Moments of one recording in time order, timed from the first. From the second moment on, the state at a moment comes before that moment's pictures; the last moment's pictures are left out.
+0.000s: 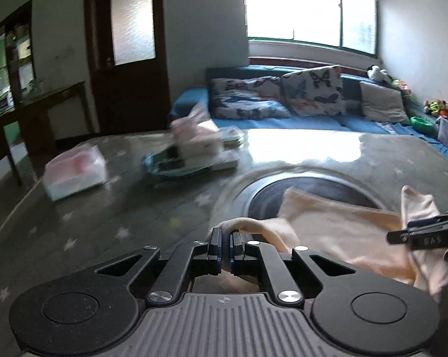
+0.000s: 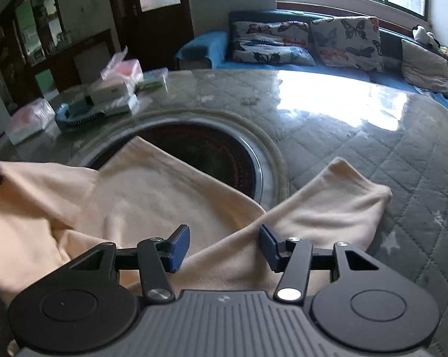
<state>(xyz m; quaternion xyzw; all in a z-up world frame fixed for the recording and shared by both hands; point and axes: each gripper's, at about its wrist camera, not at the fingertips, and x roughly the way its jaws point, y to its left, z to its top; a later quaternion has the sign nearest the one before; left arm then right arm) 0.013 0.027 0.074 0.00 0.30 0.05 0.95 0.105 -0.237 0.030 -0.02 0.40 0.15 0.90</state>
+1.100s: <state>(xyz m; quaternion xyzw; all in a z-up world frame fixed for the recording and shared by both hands) -0.112 0.086 0.060 -0.01 0.36 0.06 0.93 -0.079 -0.380 0.073 0.02 0.35 0.03 0.93</state>
